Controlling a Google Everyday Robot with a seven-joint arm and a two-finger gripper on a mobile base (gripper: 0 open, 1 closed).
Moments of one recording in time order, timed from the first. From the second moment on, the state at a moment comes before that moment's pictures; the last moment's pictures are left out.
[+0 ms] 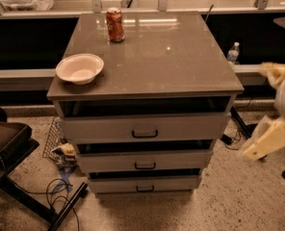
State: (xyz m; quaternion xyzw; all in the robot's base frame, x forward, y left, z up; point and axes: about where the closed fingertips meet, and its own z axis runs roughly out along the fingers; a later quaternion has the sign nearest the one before) arm 0.424 -0.214 0.919 -0.56 0.76 0.01 0.34
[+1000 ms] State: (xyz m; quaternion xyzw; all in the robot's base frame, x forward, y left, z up) arm 0.435 -0.211 0.776 -0.57 0.75 0.03 0.33
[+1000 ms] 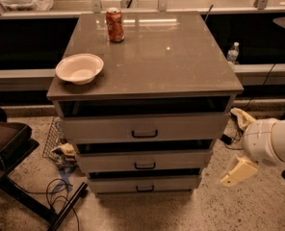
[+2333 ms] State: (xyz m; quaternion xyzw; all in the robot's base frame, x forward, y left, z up) arm 0.468 -0.192 0.675 -0.61 0.72 0.07 0.32
